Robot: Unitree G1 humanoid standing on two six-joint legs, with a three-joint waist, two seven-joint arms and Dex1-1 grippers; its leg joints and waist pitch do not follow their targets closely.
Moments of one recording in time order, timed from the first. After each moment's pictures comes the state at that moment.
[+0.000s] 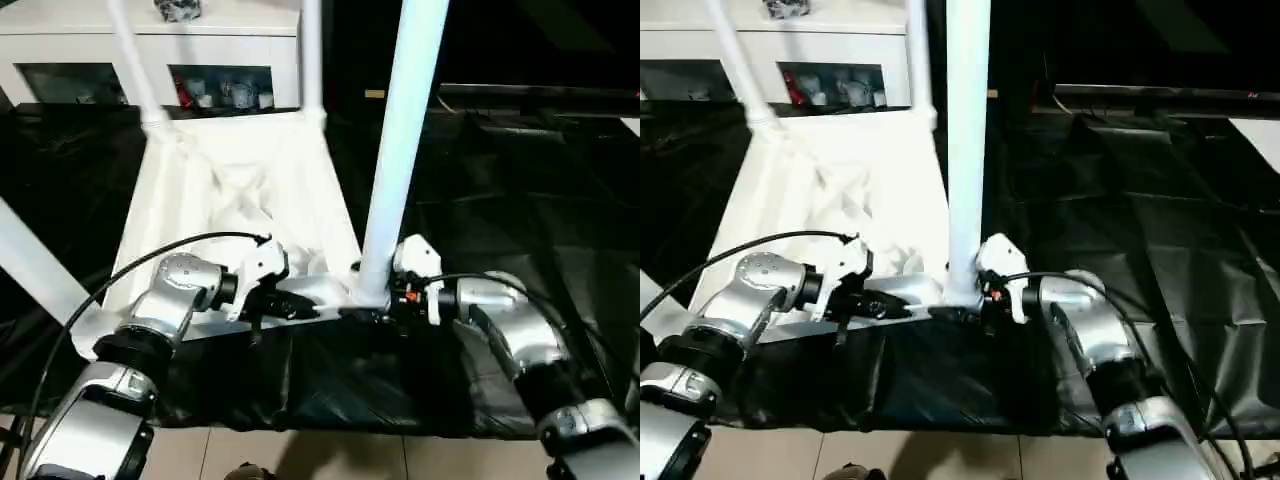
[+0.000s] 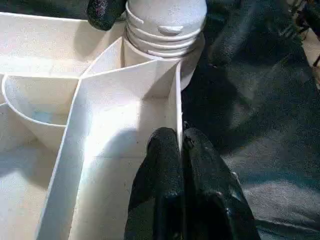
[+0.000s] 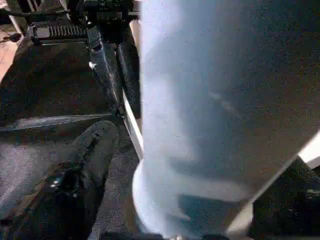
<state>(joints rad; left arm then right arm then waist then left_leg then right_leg) -0.64 0.37 -0.25 0.77 -0.03 -0.03 -1.37 -0.51 -0.33 0.23 0.58 0.12 -0.01 1.15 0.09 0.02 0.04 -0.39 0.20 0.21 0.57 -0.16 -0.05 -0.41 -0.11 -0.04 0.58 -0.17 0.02</state>
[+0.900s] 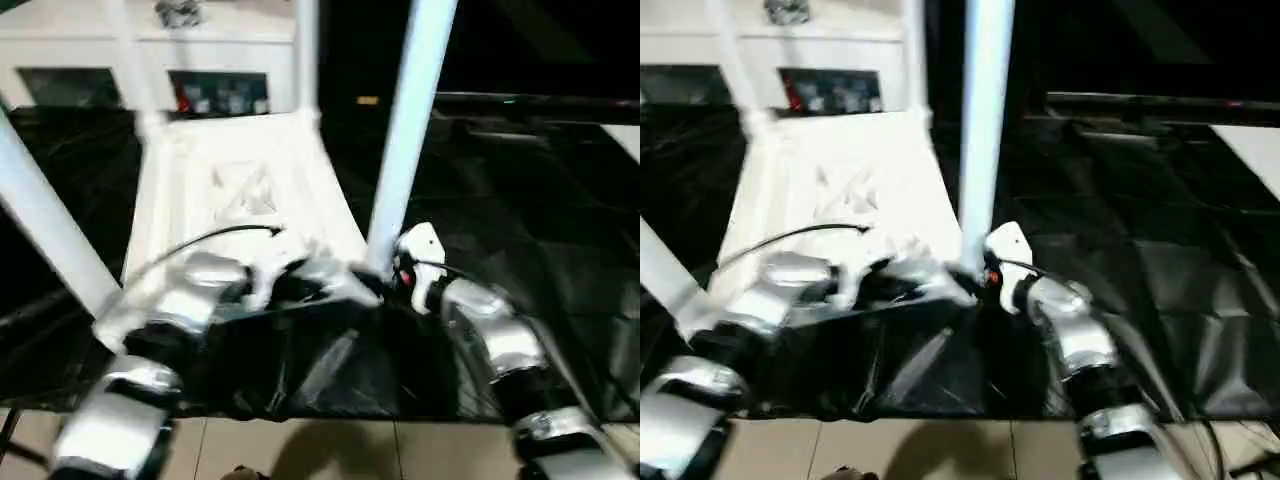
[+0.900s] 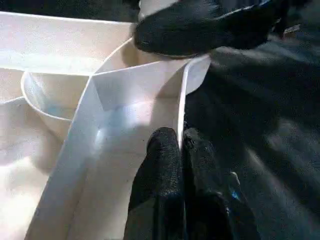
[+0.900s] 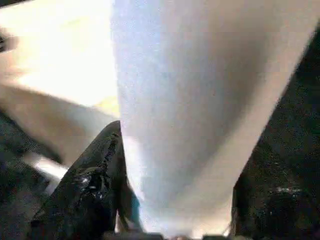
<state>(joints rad) -0.66 0.19 -0.22 0.75 0.06 0.15 -0.96 -0.48 -0.11 0.05 0.63 0.05 0.05 0.49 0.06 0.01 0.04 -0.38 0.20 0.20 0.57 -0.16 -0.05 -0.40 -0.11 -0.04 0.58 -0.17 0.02</state>
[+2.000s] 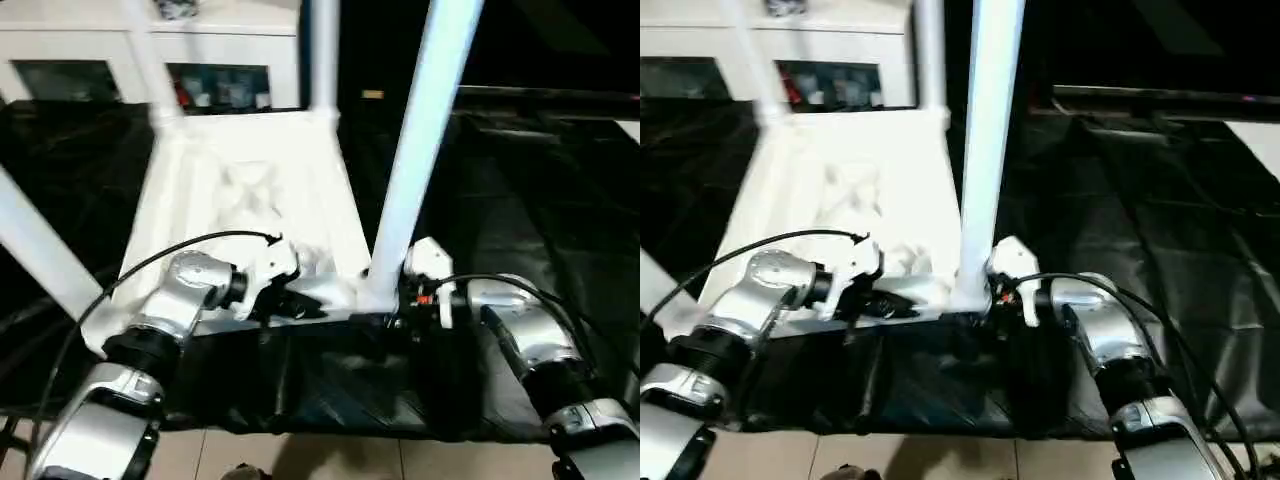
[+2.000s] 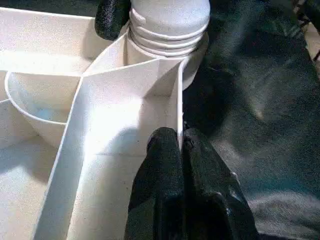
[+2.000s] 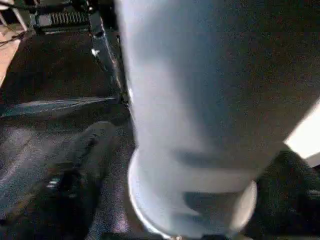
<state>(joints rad) -0.63 0.35 -0.26 0.70 0.01 0.04 -1.35 -0.52 -0.34 0.19 0.64 0.11 -0.02 1.21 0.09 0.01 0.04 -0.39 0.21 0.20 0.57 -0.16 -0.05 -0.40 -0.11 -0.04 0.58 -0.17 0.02</state>
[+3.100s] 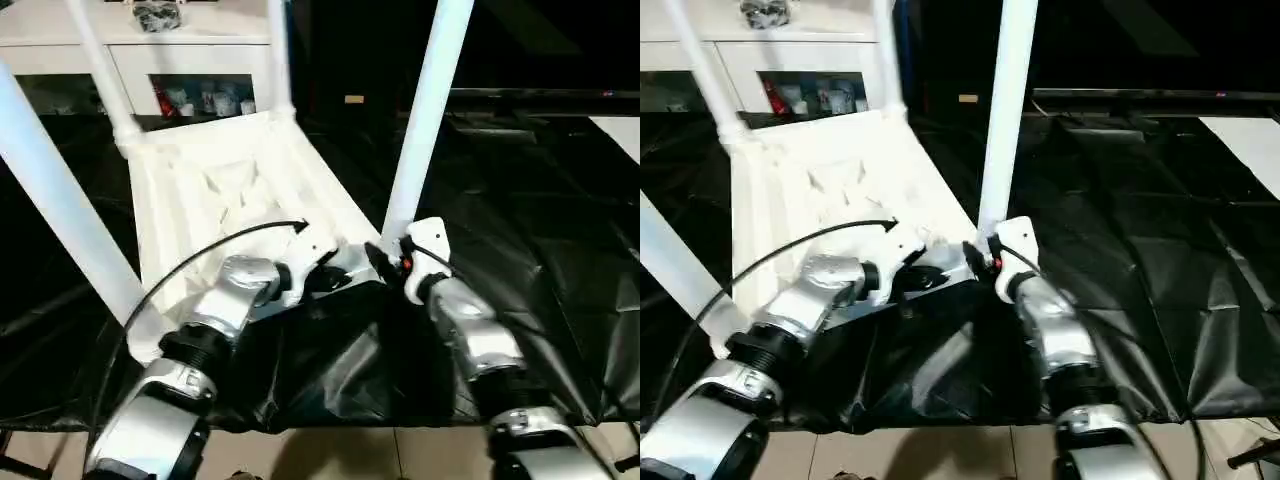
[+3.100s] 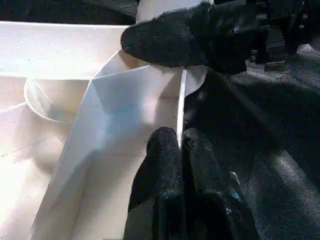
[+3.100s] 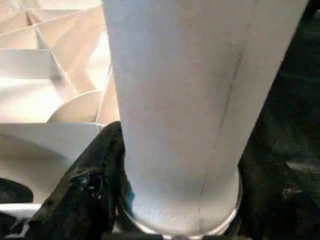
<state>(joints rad) -0.68 0.12 -0.22 0.74 0.09 0.17 -0.83 -0.51 -0.05 -0.01 0.70 0.02 -0.01 0.32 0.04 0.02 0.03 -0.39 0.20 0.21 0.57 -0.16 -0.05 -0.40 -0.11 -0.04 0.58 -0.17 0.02</state>
